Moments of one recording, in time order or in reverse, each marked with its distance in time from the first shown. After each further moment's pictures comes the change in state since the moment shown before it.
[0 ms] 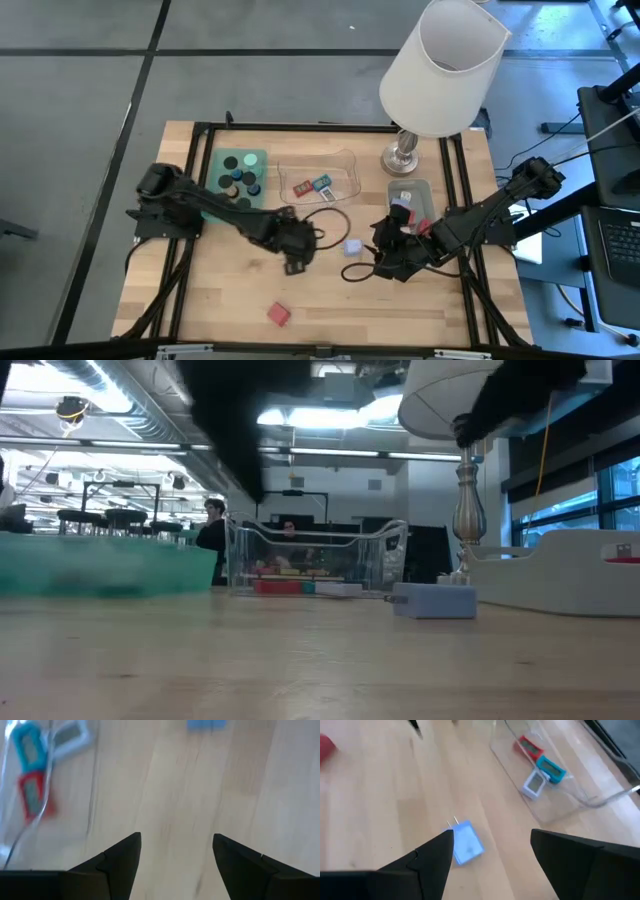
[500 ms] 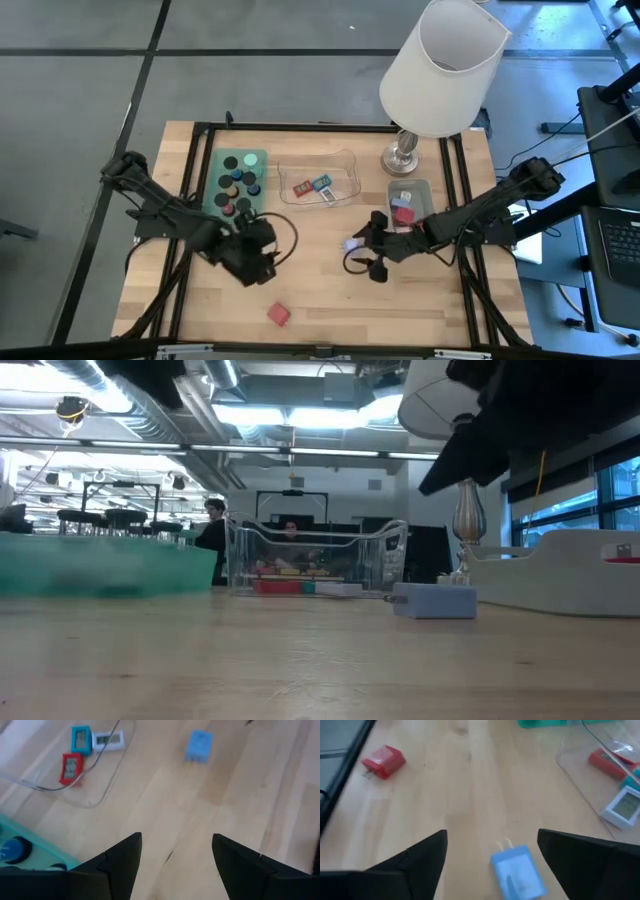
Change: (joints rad) left arm -0.265 -0.326 -0.118 -0.112 -0.231 -0.477; right arm -0.120 0.001 -0.324 0.712 -0.295 -0.260
